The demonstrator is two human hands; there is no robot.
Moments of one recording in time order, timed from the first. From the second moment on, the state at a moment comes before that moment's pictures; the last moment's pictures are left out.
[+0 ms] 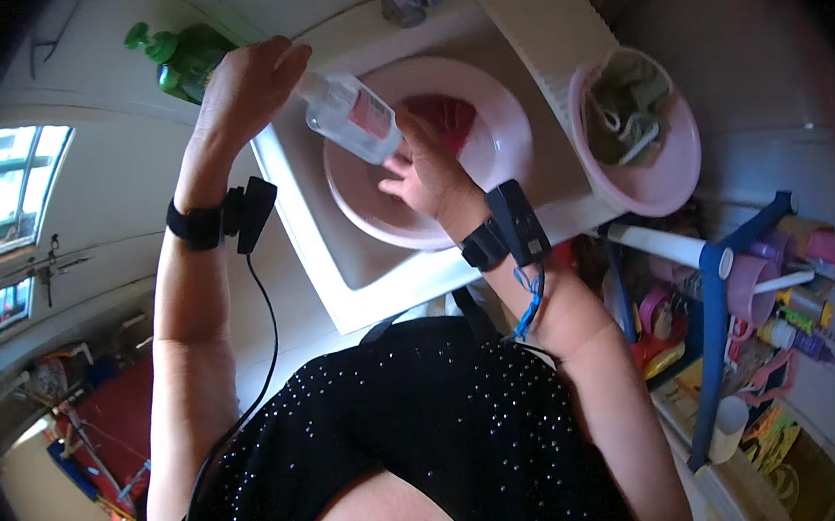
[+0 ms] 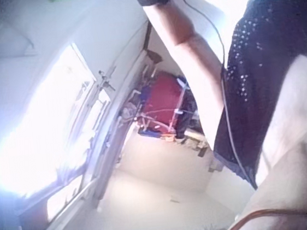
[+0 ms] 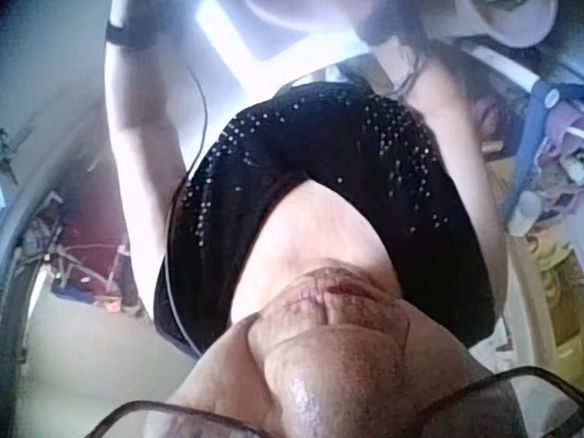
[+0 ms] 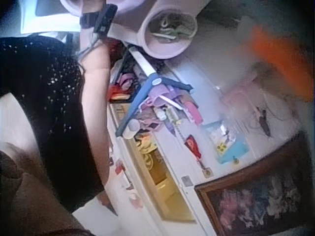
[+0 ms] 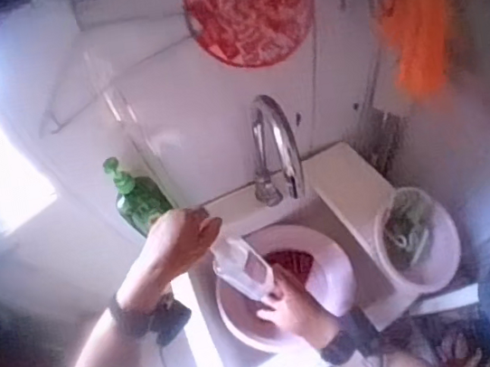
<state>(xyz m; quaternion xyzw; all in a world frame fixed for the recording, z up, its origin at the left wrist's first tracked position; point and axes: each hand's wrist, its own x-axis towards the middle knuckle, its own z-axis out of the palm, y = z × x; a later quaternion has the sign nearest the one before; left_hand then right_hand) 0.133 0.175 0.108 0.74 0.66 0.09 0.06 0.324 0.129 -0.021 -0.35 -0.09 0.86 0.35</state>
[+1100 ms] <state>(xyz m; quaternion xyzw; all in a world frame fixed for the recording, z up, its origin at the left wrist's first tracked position) 0.156 0.145 0.034 0.71 0.68 -0.03 0.19 0.317 0.055 -0.025 -0.26 0.24 0.90 0.27</state>
